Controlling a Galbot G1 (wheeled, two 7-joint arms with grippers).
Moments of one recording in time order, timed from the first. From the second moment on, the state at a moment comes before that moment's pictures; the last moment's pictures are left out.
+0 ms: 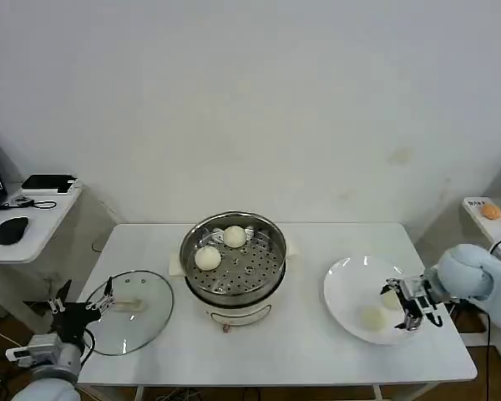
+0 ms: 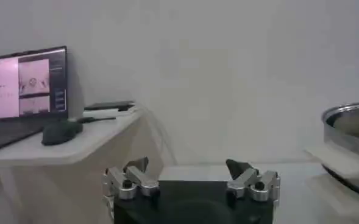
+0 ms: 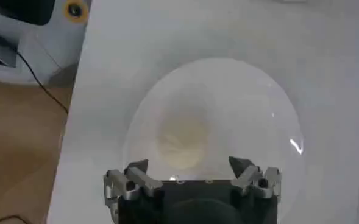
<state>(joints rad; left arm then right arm) 1.54 -1.16 -0.75 -2.02 -0.37 0.19 -0.16 -0.12 0.35 -0.79 1.62 -0.08 -0.18 -0.96</state>
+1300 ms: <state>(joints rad) 1.53 -1.16 -0.76 -2.03 -0.37 0.21 -0.16 -0.19 0.48 -0.75 1.48 -0.07 -0.23 -0.96</state>
